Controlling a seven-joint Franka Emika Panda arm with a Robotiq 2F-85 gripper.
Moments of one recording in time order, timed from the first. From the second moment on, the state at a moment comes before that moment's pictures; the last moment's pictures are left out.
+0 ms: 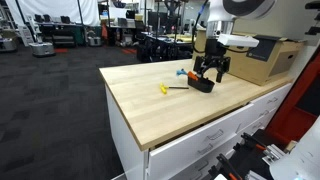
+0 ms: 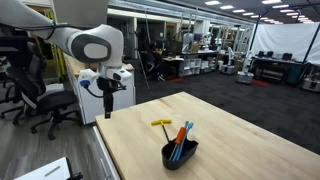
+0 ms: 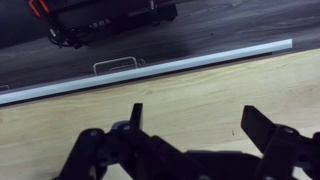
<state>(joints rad) 0.06 -0.41 0.16 -2.51 0.17 1.98 0.39</state>
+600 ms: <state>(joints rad) 0.06 -0.41 0.16 -2.51 0.17 1.98 0.39</state>
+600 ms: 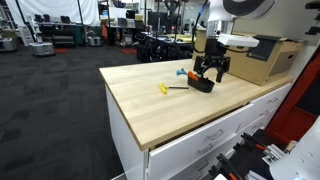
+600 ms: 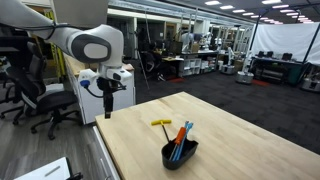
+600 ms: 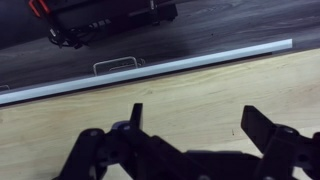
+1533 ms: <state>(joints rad) 0.05 -0.05 0.11 -2.31 -0.09 2.24 -0.05</state>
